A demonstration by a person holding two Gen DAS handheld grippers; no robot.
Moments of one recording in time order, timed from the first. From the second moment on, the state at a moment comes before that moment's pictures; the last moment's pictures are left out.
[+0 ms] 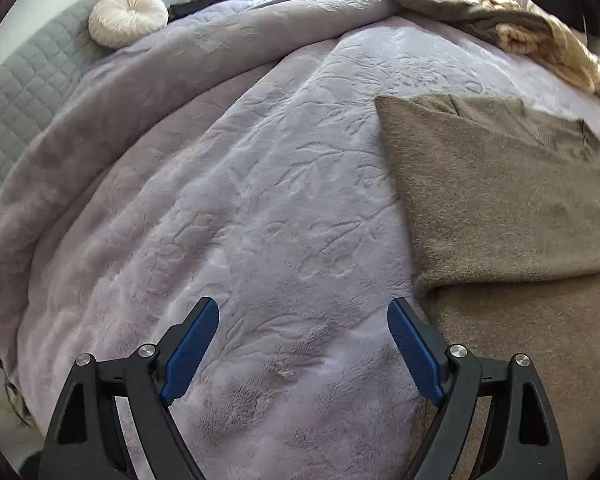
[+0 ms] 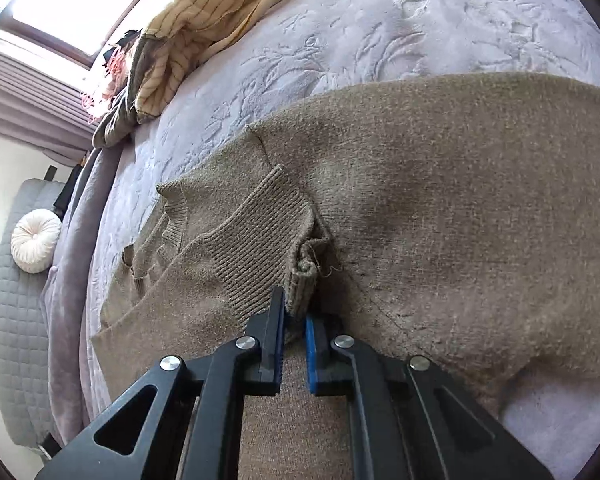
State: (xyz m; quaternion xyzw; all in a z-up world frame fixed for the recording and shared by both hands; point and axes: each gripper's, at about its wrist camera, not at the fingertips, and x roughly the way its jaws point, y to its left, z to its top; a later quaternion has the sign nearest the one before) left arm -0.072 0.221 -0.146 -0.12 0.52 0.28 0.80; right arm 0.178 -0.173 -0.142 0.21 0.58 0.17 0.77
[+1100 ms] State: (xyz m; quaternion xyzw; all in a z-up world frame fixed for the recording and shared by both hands) left arm 0.035 0.289 -0.167 -0.27 0.50 0.15 0.81; right arm 0.171 -0.170 -0.149 0.23 0.58 0.17 0.76
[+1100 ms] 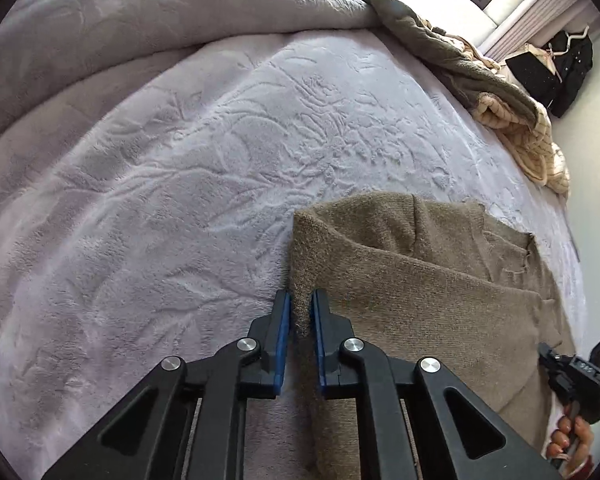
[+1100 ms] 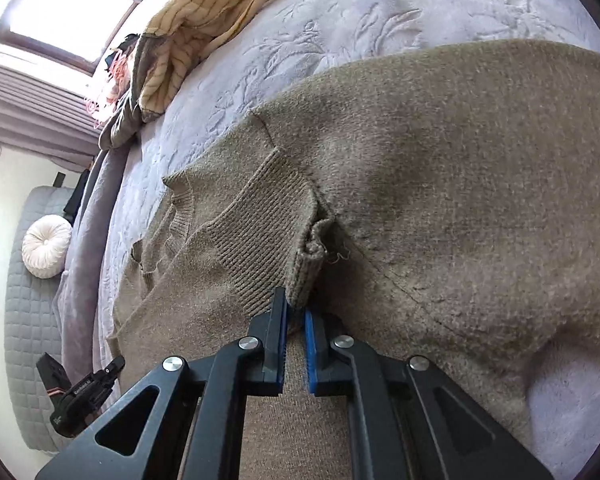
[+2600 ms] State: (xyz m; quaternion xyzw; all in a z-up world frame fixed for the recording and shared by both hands) left arm -0.026 0.169 -0.159 -0.18 0.59 0.17 0.77; right arm 0.090 -0.171 -0.122 0.18 0.62 0.21 0.73
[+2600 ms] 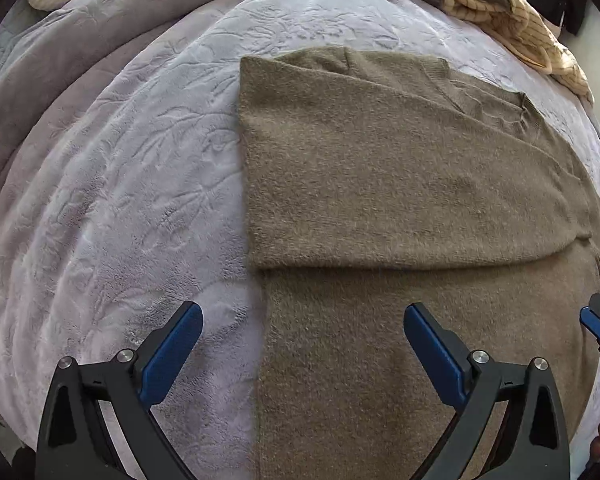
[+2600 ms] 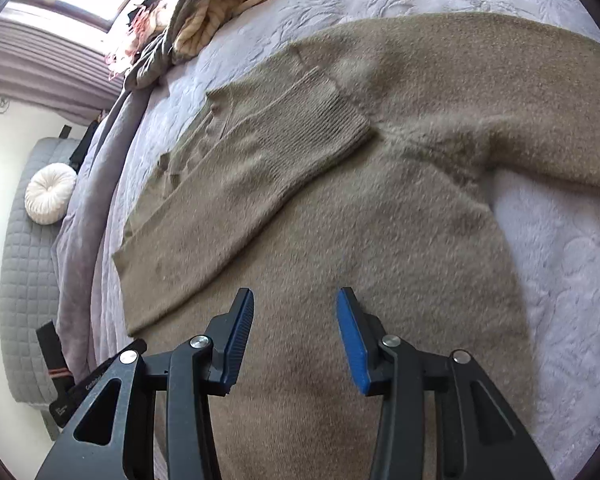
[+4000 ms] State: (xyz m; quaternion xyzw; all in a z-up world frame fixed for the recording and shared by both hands) left arm 0.071 -0.009 -0.116 -0.13 0.55 0.07 0.82; right arm 0.173 -0.426 -0.090 0.57 0.39 0.14 0.71
